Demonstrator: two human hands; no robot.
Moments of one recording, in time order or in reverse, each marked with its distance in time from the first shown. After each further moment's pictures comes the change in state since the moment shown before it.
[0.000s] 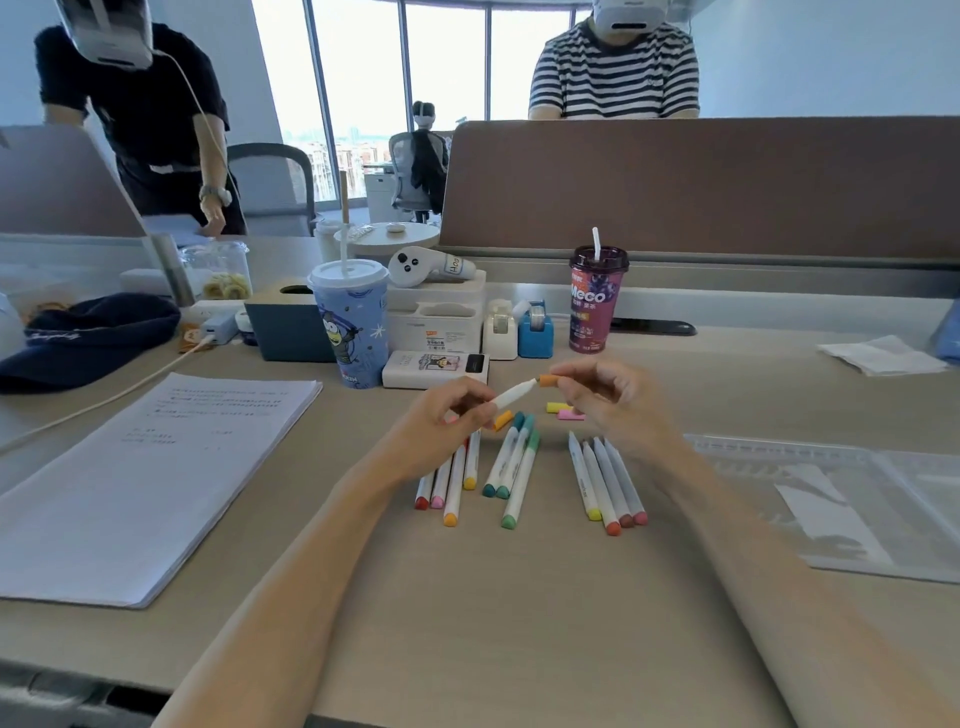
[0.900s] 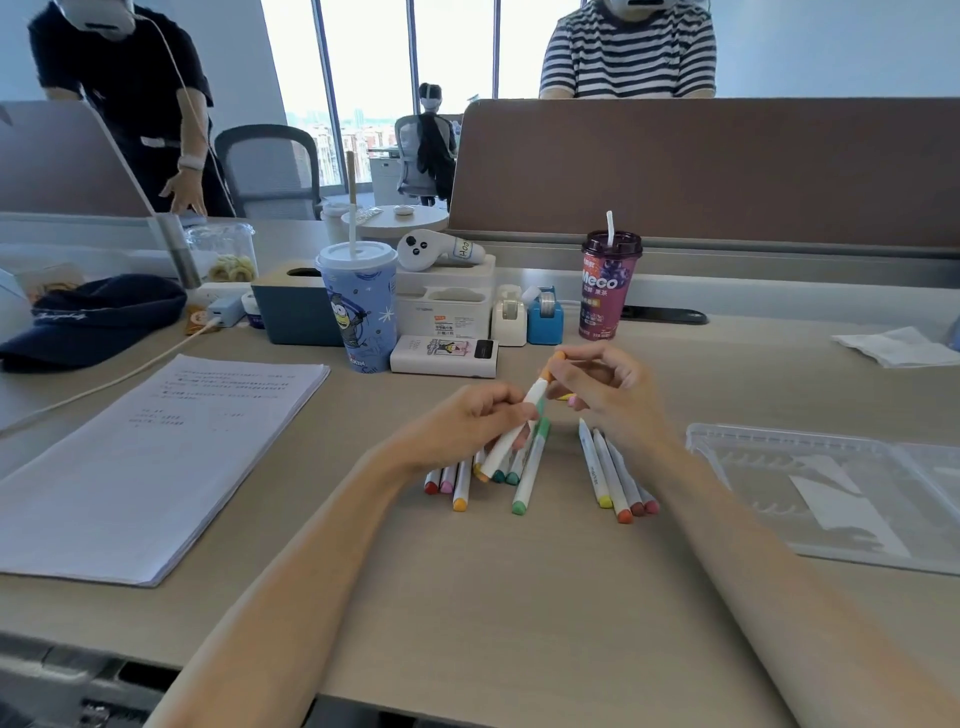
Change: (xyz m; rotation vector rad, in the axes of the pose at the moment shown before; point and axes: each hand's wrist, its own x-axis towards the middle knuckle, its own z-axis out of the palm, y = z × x) left_hand -0.007 0.023 0.008 -0.247 -0.268 -0.144; right_hand -0.003 -0.007 0.021 0.295 0.079 0.105
